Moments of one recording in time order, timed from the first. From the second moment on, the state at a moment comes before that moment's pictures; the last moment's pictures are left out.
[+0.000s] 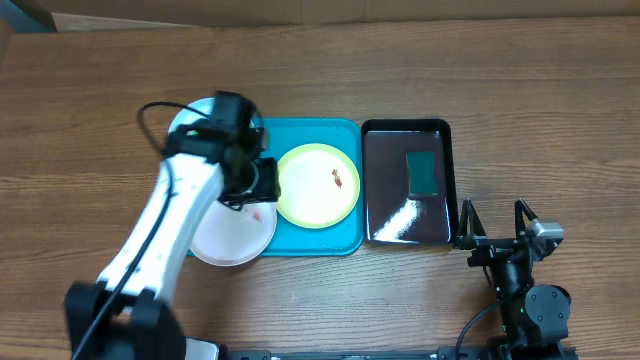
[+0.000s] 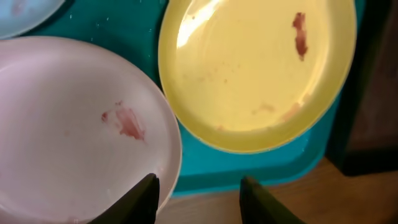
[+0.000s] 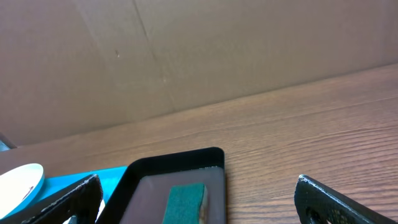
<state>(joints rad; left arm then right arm) -0.22 1.61 1.26 -1.05 0.18 -0.29 0.13 0.01 0.02 -0.03 0.05 0.28</state>
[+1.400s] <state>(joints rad) -0.23 1.90 1.24 -0.76 0.06 -0.32 0.13 0.01 0.02 -0.03 0.05 0.28</state>
